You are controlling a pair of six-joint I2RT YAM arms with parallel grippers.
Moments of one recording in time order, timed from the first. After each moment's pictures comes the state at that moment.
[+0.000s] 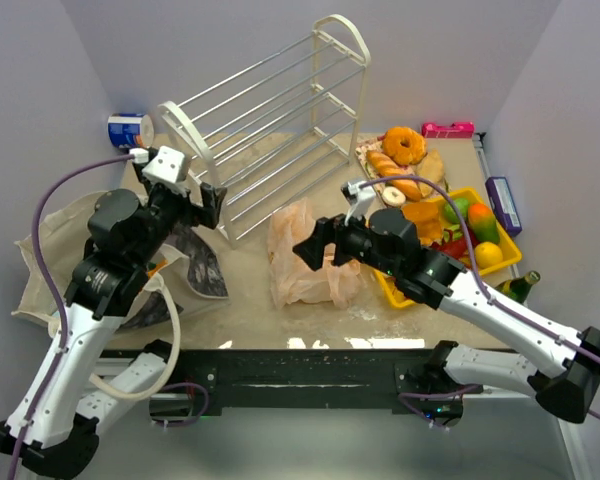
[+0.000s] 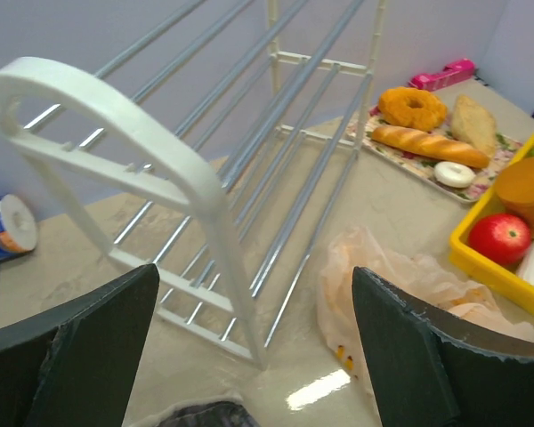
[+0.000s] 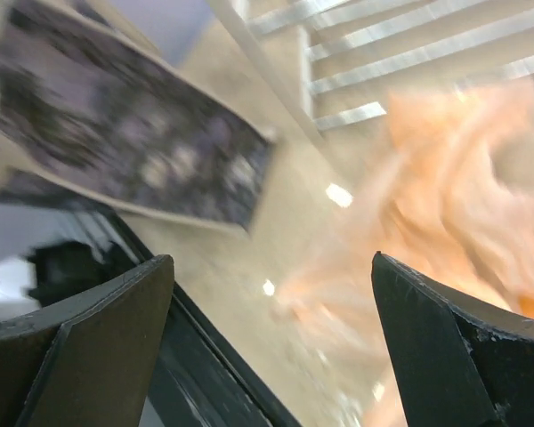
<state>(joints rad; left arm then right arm) -0.38 0.80 1.16 -0.41 -0.02 0.07 0.88 1.08 0.99 -0.16 0.00 0.50</state>
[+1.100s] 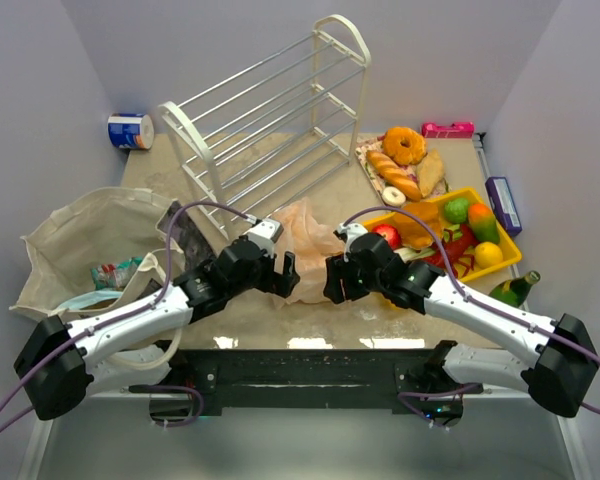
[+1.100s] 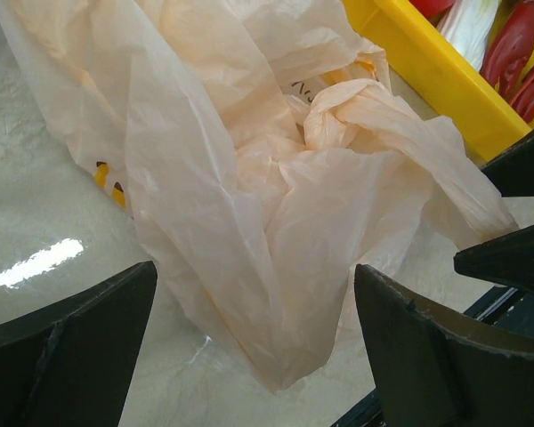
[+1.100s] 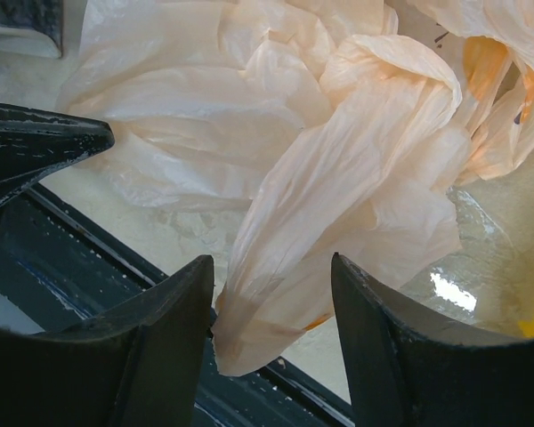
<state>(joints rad) -0.85 1.09 0.63 -0.11 -0.13 -0.40 0.85 1.11 0.76 -0.44 0.00 0.47</state>
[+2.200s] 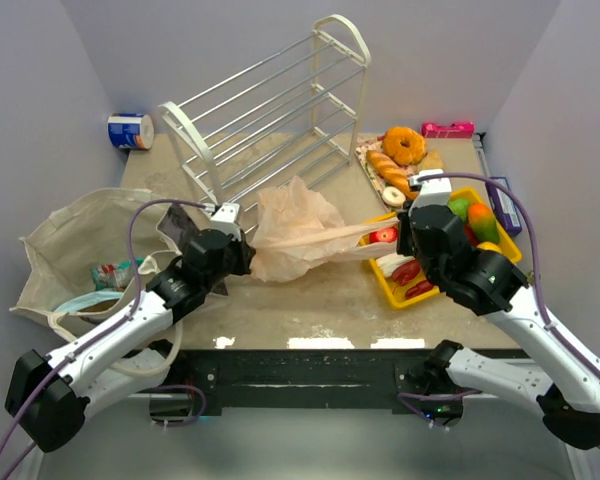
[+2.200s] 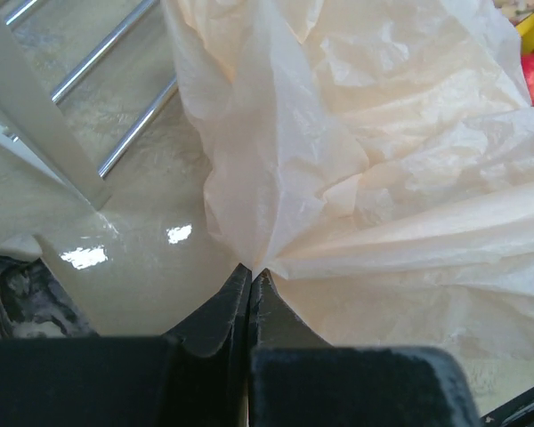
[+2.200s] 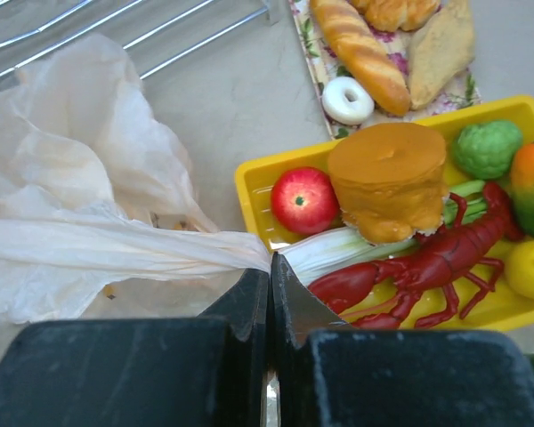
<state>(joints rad) -0.64 0.94 0.59 -0.15 -0.19 -0.41 0.77 0.90 1.17 -0.78 0.61 0.33</state>
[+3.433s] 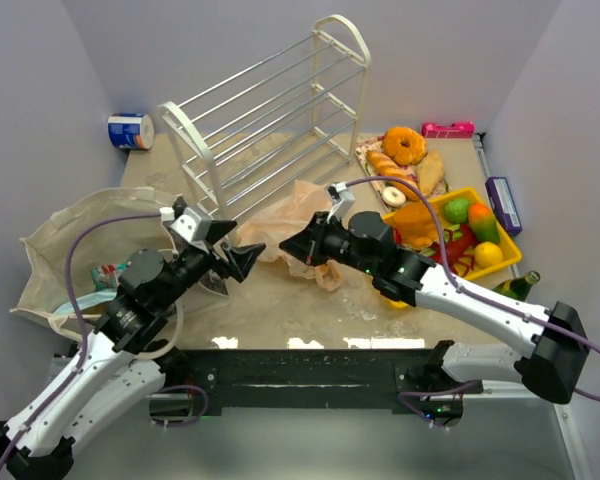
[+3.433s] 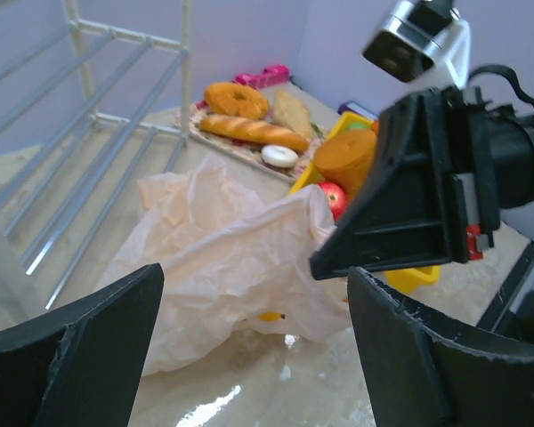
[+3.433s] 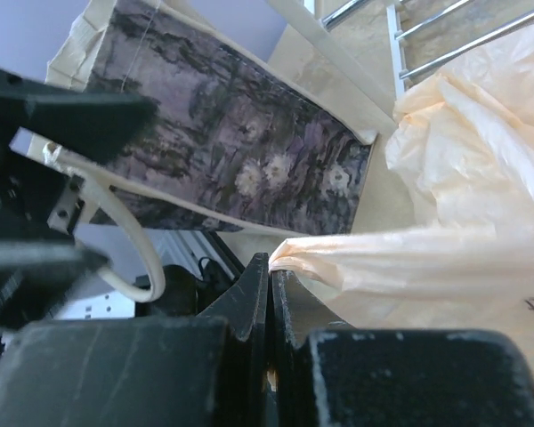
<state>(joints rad) -0.62 0.56 0.68 -0.07 0.08 -0.19 0.91 1.17 0.90 0.07 -0.06 0.78</state>
